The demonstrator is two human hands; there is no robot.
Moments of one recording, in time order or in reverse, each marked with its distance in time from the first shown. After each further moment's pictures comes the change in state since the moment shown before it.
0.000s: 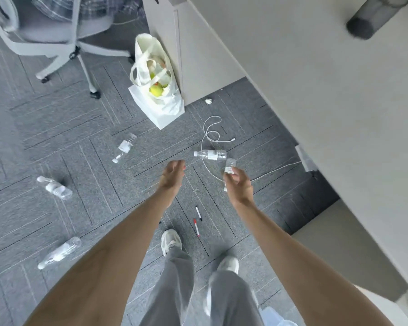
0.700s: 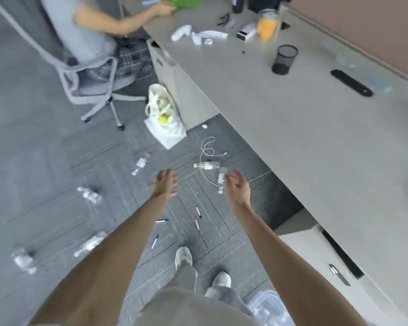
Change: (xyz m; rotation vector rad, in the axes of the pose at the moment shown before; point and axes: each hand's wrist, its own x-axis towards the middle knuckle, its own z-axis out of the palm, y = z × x) left_hand -0.289 0.035 0.020 -0.123 0.156 0.029; right_hand -0.238 -0.006 -0.161 0.253 0.070 -0.149
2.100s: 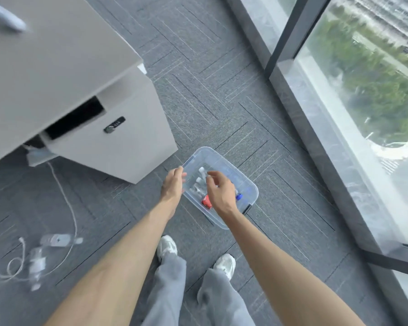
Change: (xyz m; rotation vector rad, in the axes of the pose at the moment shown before) left_hand -0.199 -0.399 0.236 1.160 -1.276 0.231; right_hand -0.288 0.396 -0.083 0.555 1.259 0.633
